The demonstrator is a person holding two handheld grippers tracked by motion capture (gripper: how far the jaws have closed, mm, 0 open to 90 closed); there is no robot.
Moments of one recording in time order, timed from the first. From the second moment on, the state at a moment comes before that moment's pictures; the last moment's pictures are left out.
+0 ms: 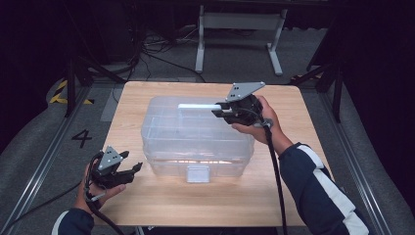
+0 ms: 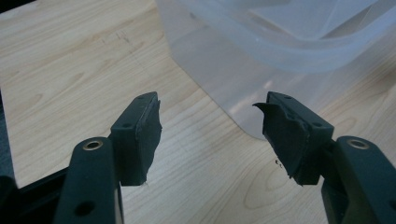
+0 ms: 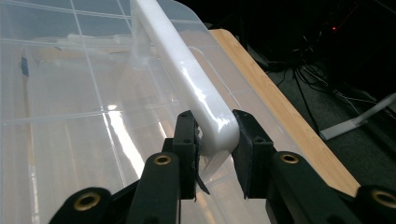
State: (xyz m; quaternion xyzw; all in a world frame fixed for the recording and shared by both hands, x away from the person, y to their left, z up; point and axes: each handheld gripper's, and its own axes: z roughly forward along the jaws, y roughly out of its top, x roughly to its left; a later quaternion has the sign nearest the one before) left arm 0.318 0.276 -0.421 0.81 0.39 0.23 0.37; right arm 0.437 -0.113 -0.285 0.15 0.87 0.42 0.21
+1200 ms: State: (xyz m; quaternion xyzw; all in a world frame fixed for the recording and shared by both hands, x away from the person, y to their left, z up) left arm 0.327 0.257 -0.394 0.80 0.36 0.23 0.43; right arm 0.431 -0.129 -0.277 0.16 0.86 0.42 0.23
